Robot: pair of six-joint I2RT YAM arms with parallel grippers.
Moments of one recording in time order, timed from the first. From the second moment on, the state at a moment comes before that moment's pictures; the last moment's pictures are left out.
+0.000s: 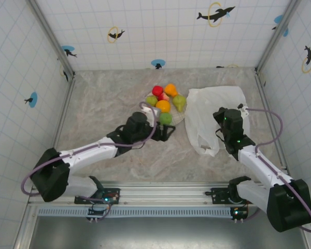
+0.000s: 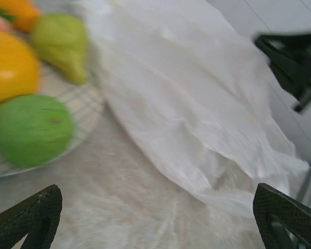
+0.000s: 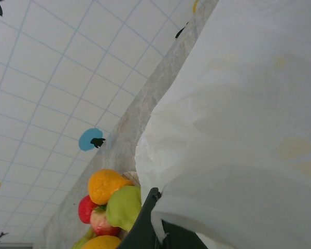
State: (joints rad) left arm -0.88 1.35 0.76 0.12 0.17 -0.47; right arm 0.31 1.03 0.50 0.16 0.28 1.05
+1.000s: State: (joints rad) left arm -1.23 1.94 1.16 0.15 0.02 0.01; right arm 0.26 1.07 0.45 0.24 0.21 1.25
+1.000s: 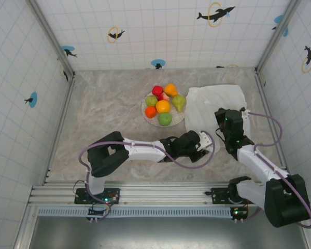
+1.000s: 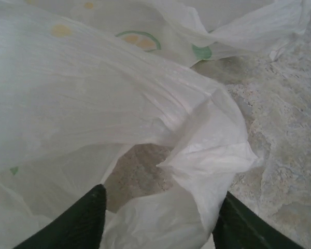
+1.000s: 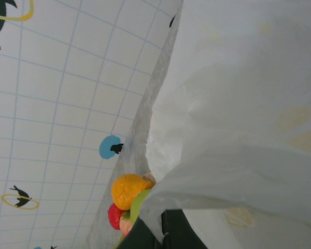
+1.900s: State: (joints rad) left arm -0.81 1.62 0.94 0.31 0.48 -0.32; right arm 0.45 0.91 0.77 -0.35 0.03 0.22
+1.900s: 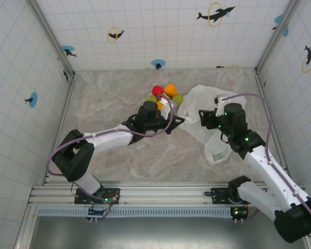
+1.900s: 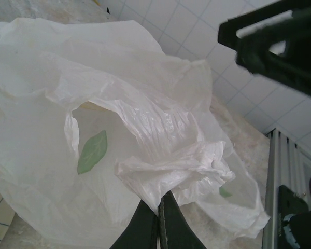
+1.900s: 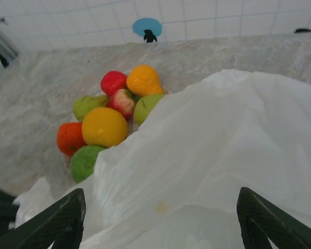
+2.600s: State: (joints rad) left arm -0.76 1.63 0.94 0.34 0.60 -0.49; right arm 0.36 1.01 0.64 -0.32 0.33 0.03
